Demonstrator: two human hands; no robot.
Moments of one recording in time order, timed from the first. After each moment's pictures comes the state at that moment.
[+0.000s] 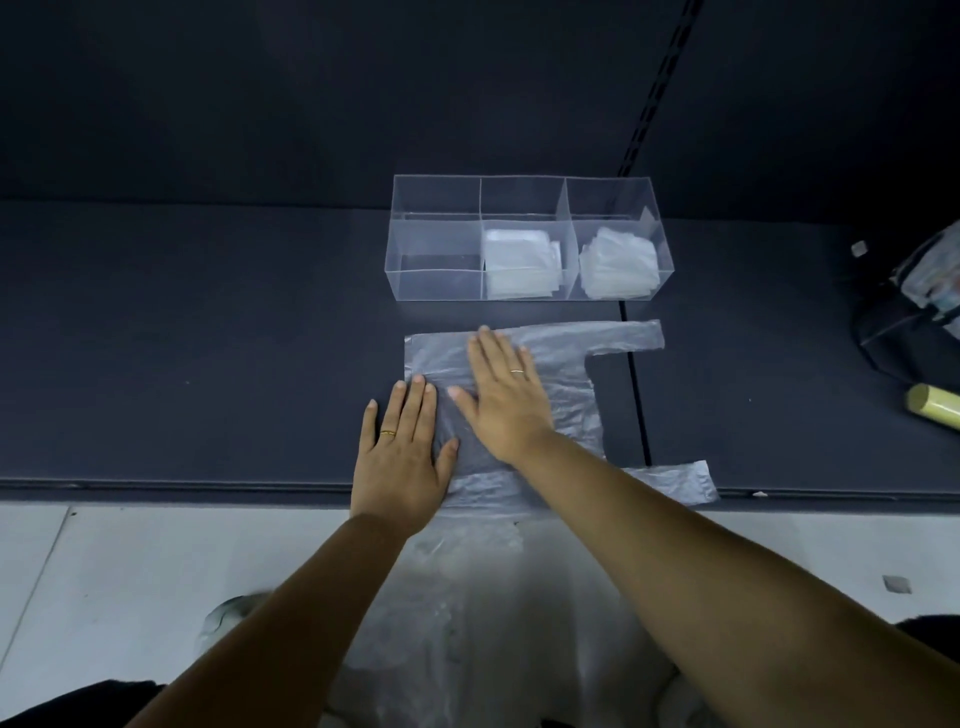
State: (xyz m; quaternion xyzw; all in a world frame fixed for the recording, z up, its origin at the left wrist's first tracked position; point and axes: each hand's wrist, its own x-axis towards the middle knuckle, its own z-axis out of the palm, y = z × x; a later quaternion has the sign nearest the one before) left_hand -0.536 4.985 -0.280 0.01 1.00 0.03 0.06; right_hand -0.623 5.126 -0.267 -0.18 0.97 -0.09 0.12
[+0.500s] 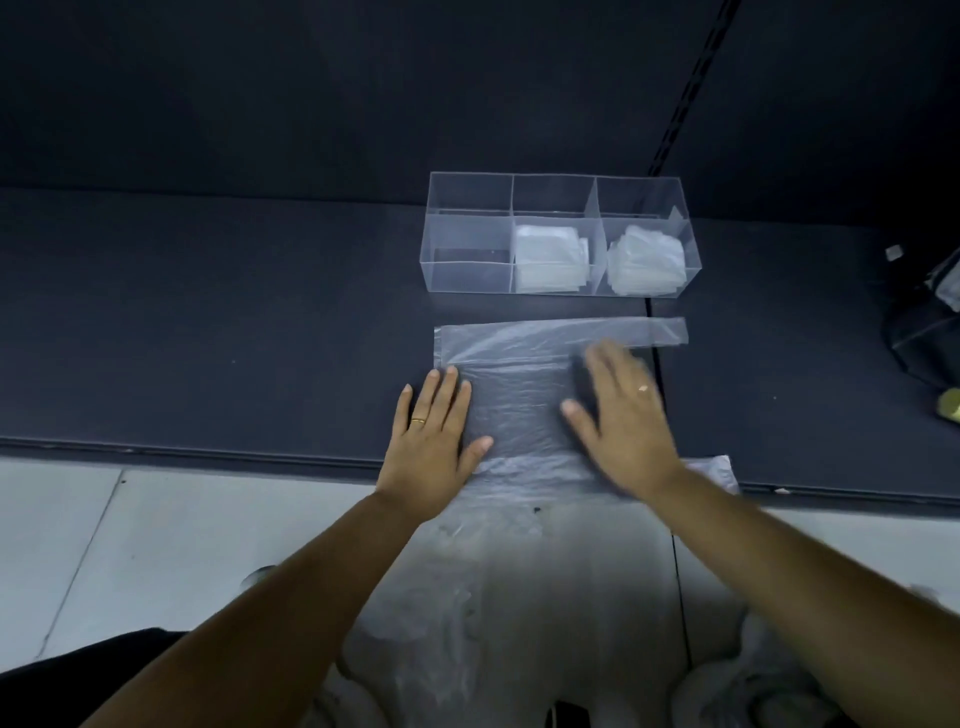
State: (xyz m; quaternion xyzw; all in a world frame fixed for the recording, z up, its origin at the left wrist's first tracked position) left_hand -0.529 4.979 -0.262 0.07 0.99 0.05 0.08; right_hand -0.581 5.220 -0.244 -0.15 0.97 -0.17 0.01
